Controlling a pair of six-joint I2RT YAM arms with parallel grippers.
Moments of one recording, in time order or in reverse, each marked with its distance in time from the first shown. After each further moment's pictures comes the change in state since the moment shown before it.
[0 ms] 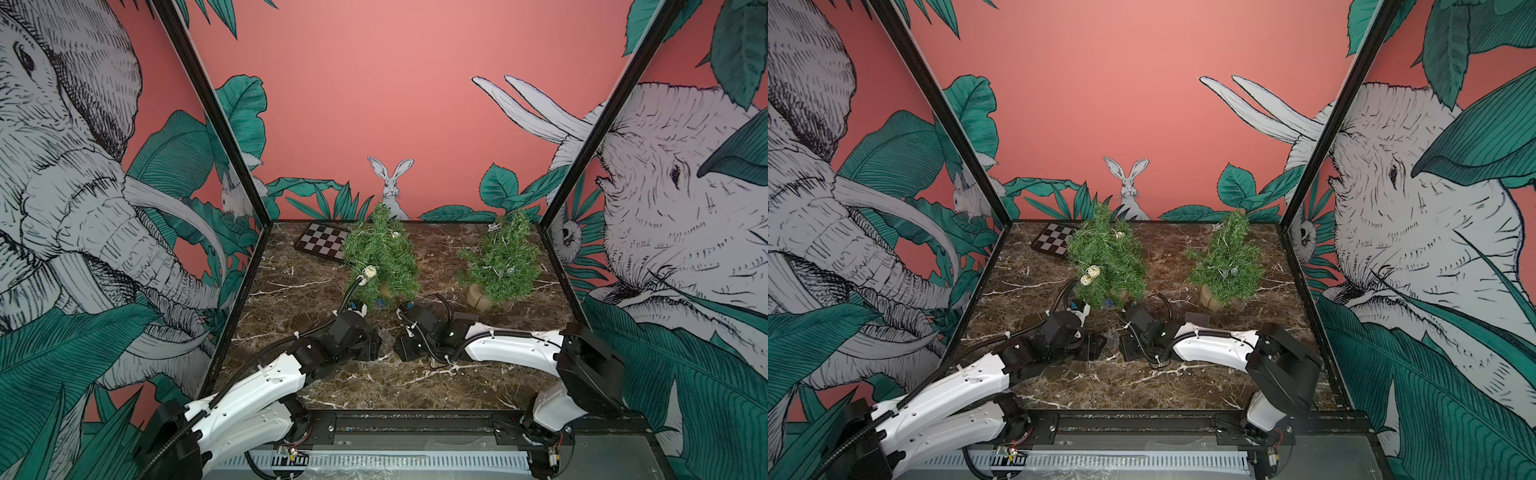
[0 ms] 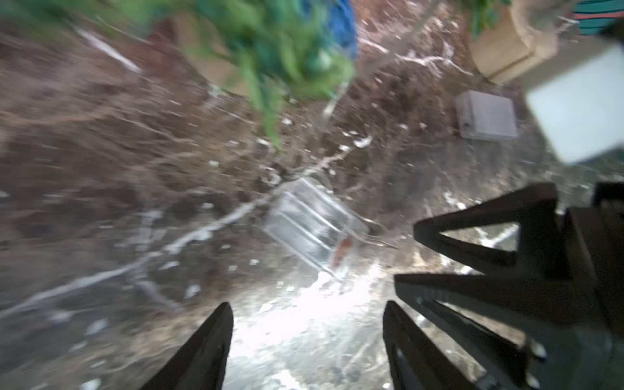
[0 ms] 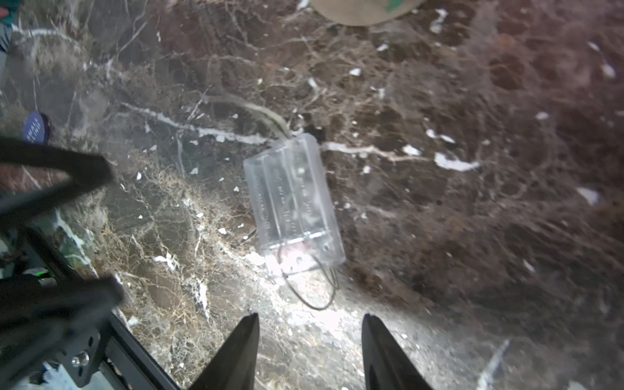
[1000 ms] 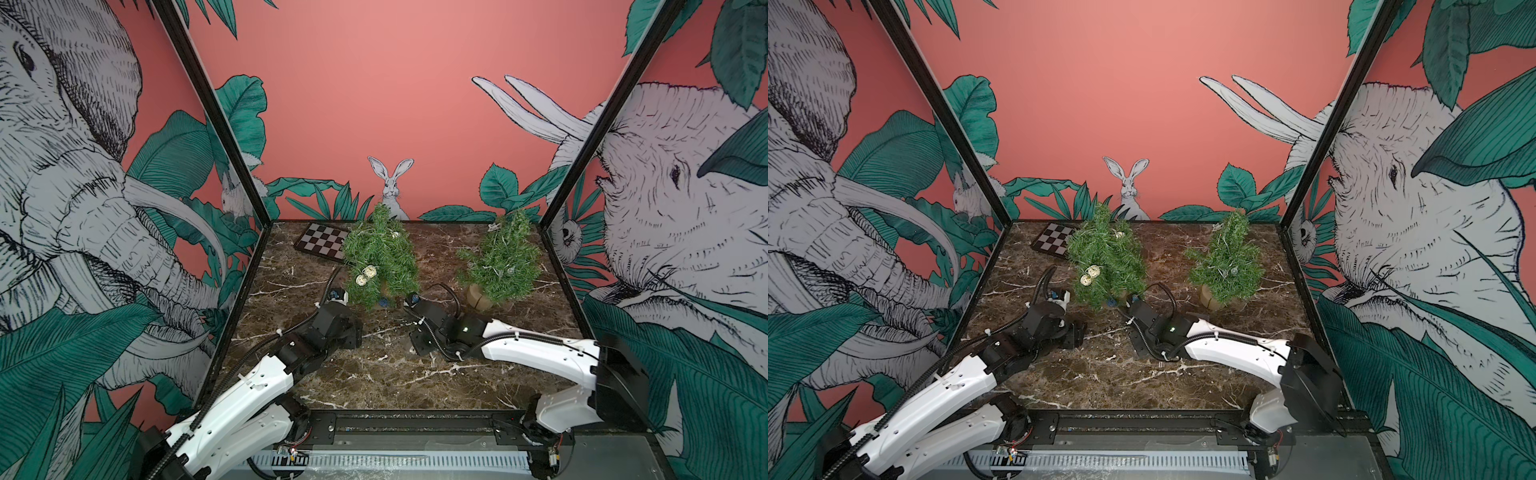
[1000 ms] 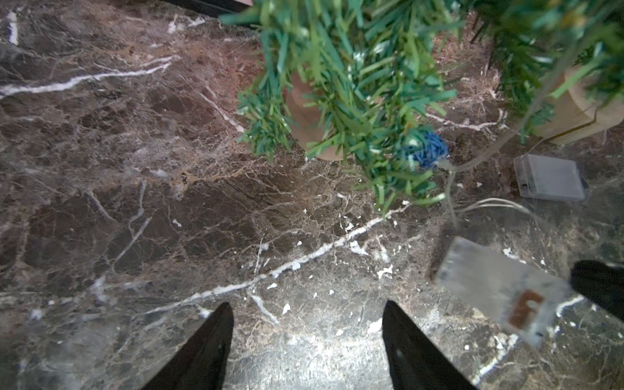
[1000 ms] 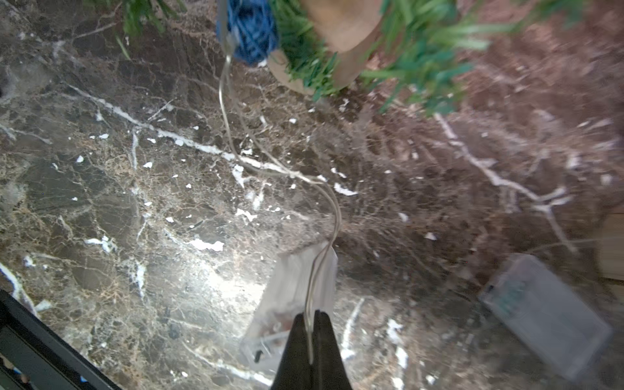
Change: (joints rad) left arm 0.109 -0.077 0.072 -0.105 -0.119 0.118; right arm 0.001 -0.187 0.078 -0.294 0.264 -0.238
